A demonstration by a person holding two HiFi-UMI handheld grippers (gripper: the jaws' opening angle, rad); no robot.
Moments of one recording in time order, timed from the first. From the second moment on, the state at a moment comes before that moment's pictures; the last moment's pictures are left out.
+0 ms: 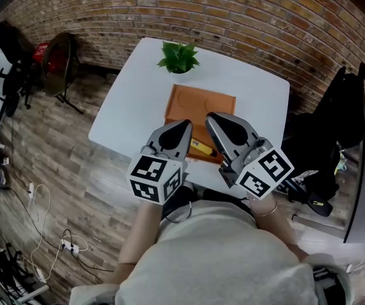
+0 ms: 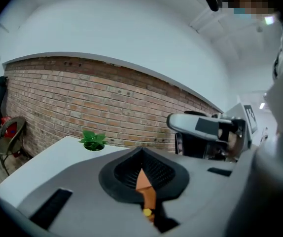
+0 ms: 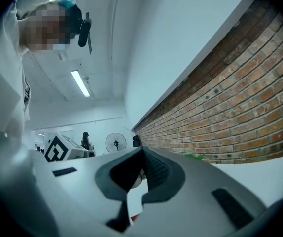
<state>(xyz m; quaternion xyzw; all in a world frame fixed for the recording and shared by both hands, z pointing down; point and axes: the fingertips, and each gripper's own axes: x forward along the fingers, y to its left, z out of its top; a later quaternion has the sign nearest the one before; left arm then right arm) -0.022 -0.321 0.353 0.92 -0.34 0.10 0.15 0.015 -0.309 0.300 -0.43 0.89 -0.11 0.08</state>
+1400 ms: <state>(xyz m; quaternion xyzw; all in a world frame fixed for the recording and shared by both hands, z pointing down) -0.025 -0.302 0.370 0.91 -0.35 0.11 0.19 0.012 -0.297 0.344 -0.42 0.89 -0.17 0.01</state>
